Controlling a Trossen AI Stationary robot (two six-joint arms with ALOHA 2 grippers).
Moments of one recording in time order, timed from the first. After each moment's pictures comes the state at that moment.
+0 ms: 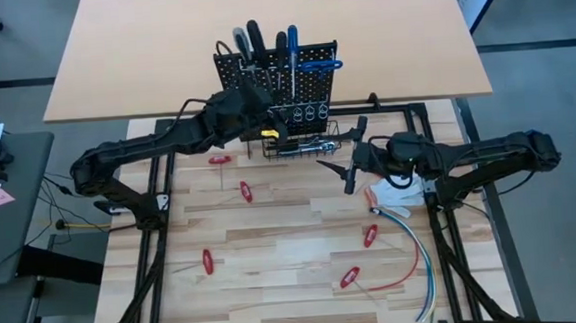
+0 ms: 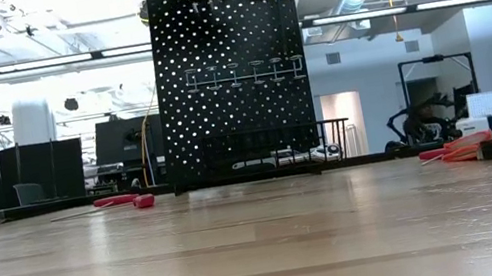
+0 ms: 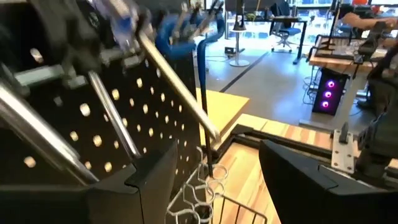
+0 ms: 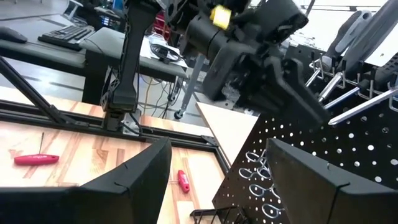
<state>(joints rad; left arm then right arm) 0.31 1.47 1.34 0.06 -0.26 0.04 0.01 1.11 0.84 0.27 0.32 -0.35</state>
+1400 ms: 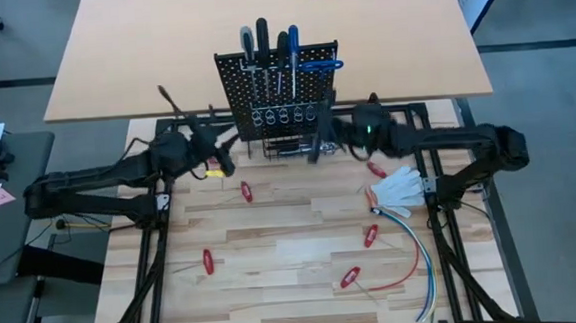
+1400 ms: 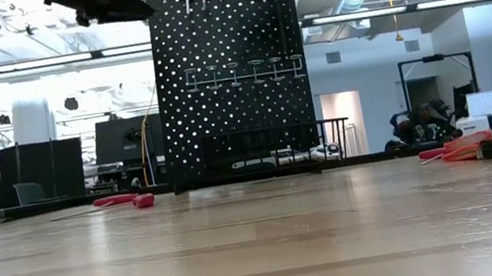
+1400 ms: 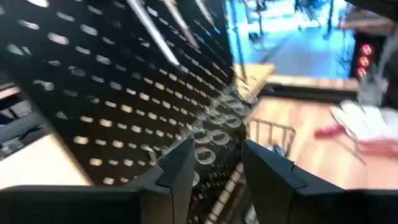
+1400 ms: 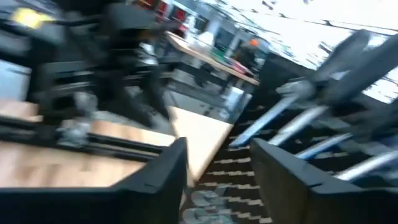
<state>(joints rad) 0.21 0.90 0.77 0.02 -0.47 0.16 -0.20 1.43 1.14 0.32 0.18 -0.46</state>
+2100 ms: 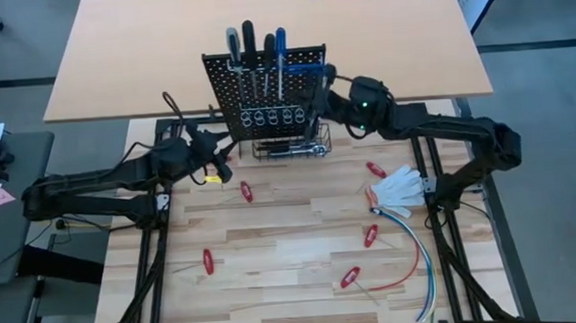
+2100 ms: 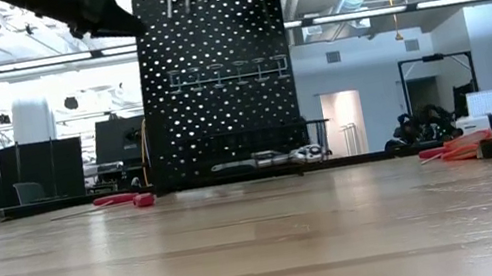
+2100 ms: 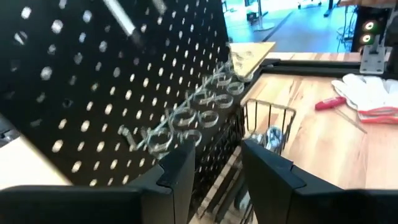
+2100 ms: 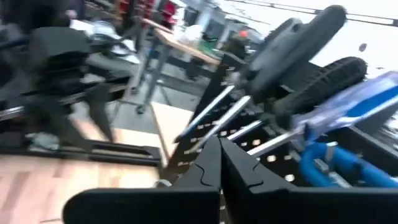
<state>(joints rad) 0.21 0.84 0.70 -0.04 -0.47 0.16 -0.32 1.48 1.32 0.18 0.12 -0.44</state>
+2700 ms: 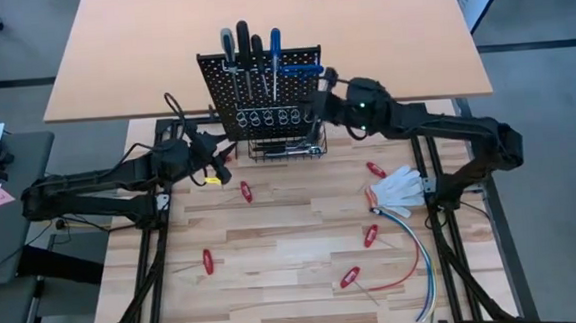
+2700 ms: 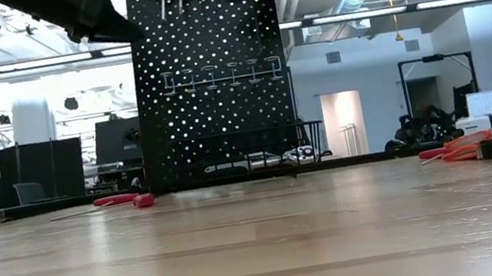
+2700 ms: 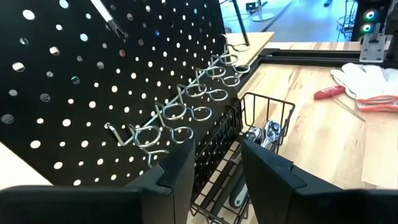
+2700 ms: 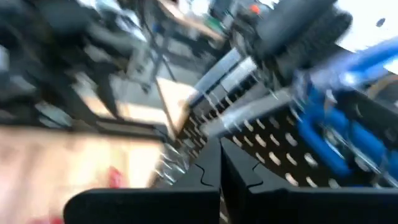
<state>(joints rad) 0.21 0.84 0.70 -0.09 -0.47 0.14 -0.29 1.47 1.33 0.04 0.15 -0.43</state>
